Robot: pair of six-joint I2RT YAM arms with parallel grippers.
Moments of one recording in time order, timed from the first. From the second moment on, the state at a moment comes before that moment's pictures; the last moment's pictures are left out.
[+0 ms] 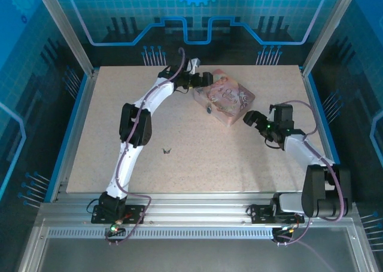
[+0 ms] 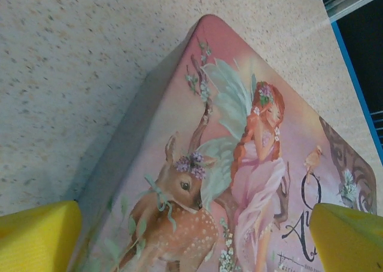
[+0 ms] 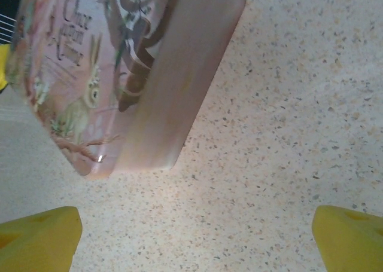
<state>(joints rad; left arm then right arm) -0.34 2.54 2.34 -0.52 0.44 -0.45 -0.01 1.34 0.71 -0.18 -0.32 0.63</state>
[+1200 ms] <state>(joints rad) -0.39 1.95 1.30 -0.16 0.47 -0.48 0.10 1.83 1.20 -0.24 -0.39 0.54</state>
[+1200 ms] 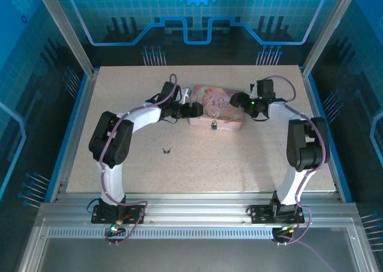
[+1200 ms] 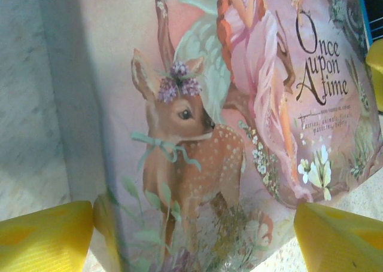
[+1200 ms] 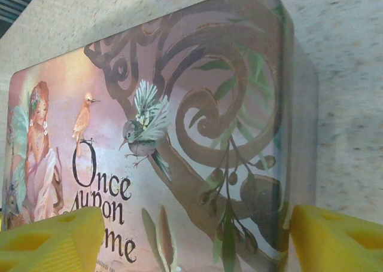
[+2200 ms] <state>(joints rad) -0.33 1.65 0.90 0.01 0.40 -0.58 0.27 1.86 1.25 -0.29 -0.36 0.52</state>
